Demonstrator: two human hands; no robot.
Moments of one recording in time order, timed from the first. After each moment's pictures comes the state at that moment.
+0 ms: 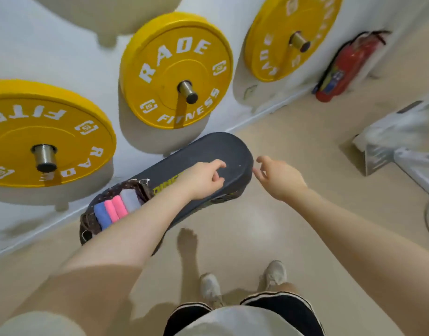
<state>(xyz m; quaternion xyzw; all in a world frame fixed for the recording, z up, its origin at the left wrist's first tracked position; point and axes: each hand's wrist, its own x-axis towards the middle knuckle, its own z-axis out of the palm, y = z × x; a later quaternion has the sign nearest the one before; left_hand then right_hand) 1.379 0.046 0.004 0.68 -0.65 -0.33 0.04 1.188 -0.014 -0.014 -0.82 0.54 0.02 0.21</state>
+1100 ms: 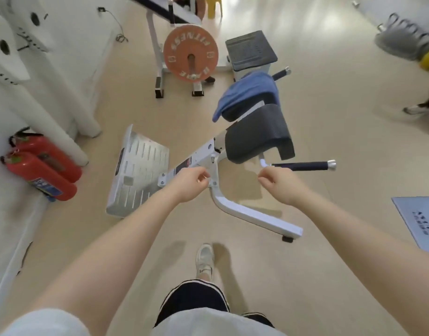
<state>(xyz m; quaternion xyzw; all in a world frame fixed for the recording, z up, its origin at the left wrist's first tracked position) 0.458 -0.298 0.006 0.29 -0.89 -0.35 -0.08 0.304 -0.121 0.022 -0.41 0.88 -0.14 0.20</state>
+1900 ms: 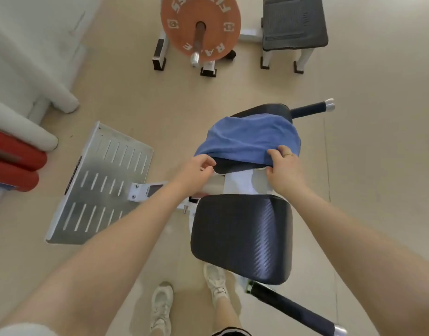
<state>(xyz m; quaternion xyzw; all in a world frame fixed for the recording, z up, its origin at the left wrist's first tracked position) 0.064 -0.508 -0.066 0.45 -0.73 -0.51 0.00 -0.119 -0.389 -0.082 -0.40 0.90 -0.05 0.17</state>
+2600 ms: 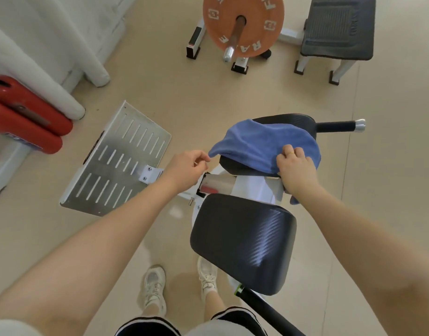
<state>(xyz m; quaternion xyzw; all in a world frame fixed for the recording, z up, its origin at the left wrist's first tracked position) 0.090 -0.521 -0.058 0.49 -0.73 -0.47 0.04 -0.141 -0.422 -0.063 -0.57 0.79 0.19 0.11</state>
